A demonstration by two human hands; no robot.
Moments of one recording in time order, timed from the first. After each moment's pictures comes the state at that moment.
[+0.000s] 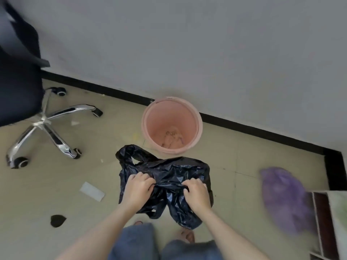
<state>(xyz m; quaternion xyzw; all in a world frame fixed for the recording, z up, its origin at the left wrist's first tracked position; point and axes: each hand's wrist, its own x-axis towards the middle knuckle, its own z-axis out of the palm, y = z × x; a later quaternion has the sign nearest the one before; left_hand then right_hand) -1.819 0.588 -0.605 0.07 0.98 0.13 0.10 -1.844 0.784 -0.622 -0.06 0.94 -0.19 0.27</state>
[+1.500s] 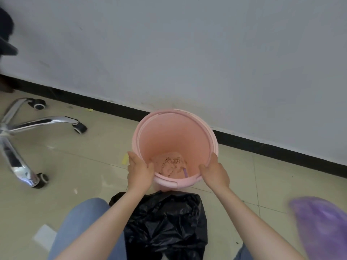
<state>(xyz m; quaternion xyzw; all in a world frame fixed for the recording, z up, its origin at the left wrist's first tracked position) -1.948 0.583 -0.783 -0.29 0.83 0.48 0.04 -1.986 0.776 -0.759 0.14 0.94 -0.26 0.16</state>
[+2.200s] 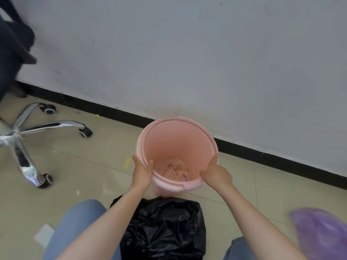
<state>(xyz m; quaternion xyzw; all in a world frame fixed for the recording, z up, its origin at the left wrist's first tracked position) -1.949 0.587 -0.774 -0.33 0.74 0.59 0.03 -1.999 0.783 -0.741 0.07 0.96 -0.08 0.24</state>
